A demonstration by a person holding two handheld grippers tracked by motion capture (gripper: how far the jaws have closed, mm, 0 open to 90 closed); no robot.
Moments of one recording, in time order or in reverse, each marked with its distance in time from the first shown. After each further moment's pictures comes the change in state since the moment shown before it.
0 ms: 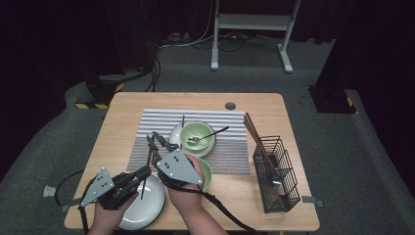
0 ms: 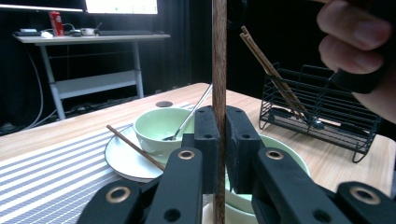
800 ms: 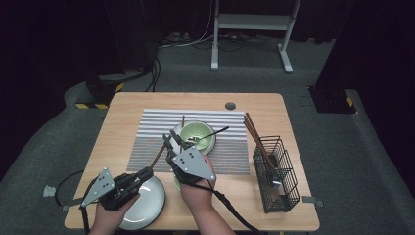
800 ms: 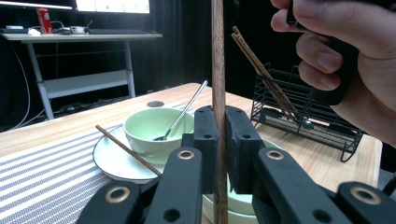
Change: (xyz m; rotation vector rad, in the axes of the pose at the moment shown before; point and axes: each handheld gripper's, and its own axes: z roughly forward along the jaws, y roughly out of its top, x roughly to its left) left arm -0.003 -0.001 0.002 0.002 -0.022 -0.002; right arm -0.025 -0.021 -0.005 0.051 -0.066 0.021
